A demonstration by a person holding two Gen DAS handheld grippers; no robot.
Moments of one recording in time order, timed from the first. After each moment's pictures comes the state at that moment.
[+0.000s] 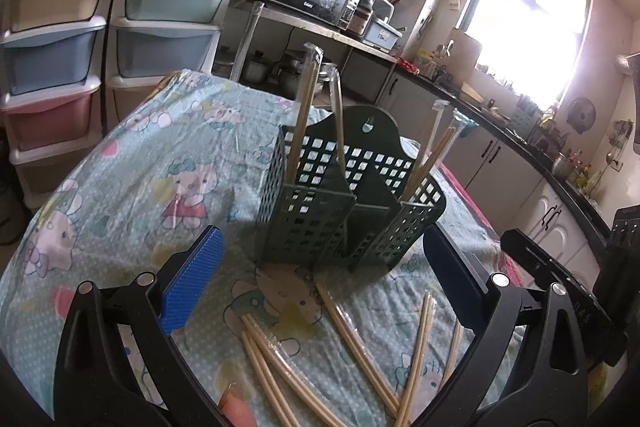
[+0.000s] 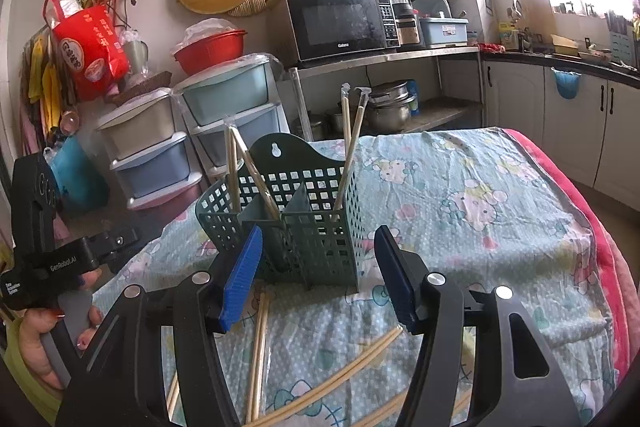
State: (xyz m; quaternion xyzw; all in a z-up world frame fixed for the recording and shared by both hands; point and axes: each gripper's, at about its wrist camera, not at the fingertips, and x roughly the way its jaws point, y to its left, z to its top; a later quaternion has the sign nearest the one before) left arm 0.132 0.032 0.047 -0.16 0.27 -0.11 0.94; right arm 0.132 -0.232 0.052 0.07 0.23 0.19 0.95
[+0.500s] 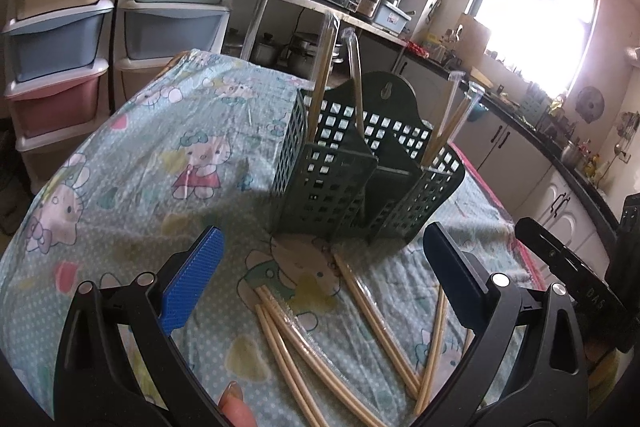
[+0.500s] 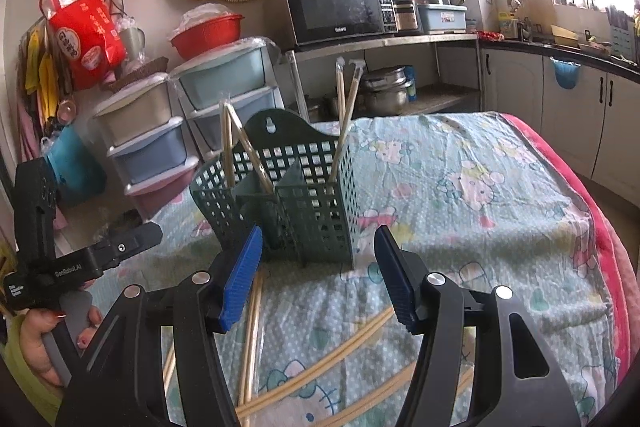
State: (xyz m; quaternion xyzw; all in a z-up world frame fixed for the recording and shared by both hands) left arm 0.126 0.034 0.024 -0.15 0.30 -0.10 0.94; right arm 0.129 -0.234 0.039 0.06 0.26 0.18 0.95
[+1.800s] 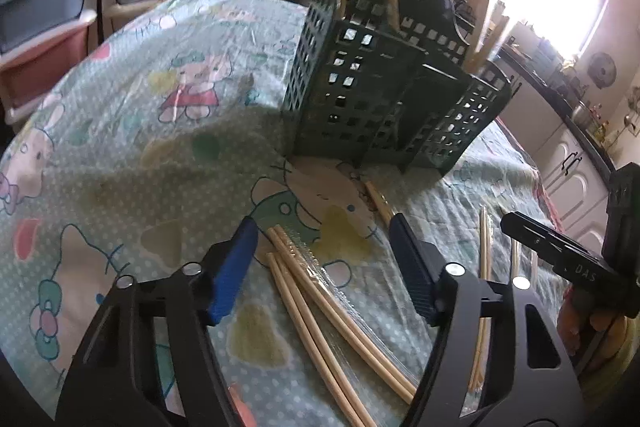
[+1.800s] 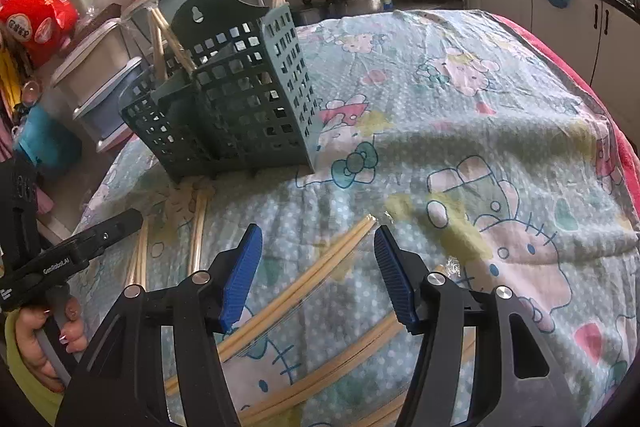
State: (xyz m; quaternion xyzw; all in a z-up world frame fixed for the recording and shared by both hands) left arm 0.148 0.032 -0.034 -0.13 0.40 -0.12 0.90; right arm 0.163 -0.242 -0.028 0.08 0.41 0.16 0.89
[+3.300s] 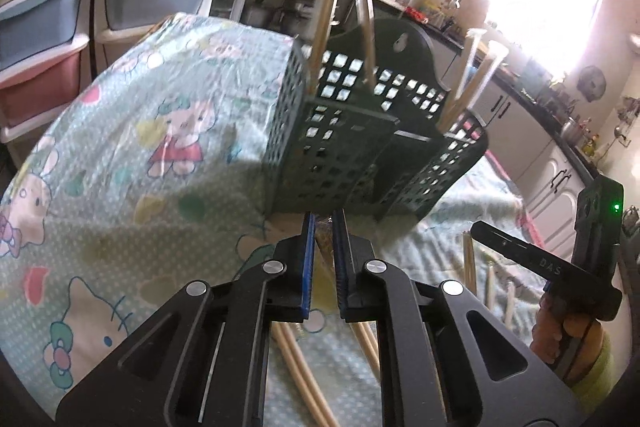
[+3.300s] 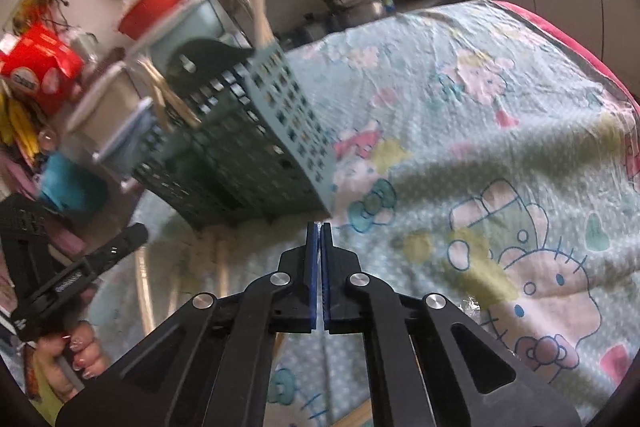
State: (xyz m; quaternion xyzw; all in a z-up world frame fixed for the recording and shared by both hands) left arm 0.158 0.027 0.001 -0.14 0.36 -0.13 0.91; right arm 0.192 -0.256 -0.020 0.17 0.39 0.19 0.89
